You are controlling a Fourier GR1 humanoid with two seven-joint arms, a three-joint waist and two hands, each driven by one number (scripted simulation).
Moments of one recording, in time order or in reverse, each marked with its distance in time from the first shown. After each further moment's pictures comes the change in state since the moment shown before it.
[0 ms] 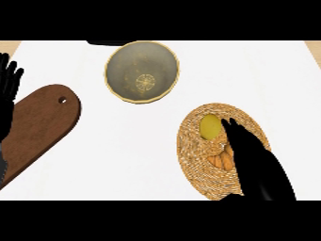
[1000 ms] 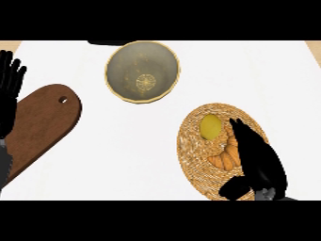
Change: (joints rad) left arm -0.035 -0.072 0.073 0.027 -0.090 -0.066 0.027; right arm 0.083 0.068 -0.147 0.221 0.115 -0.021 -0.221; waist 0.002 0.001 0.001
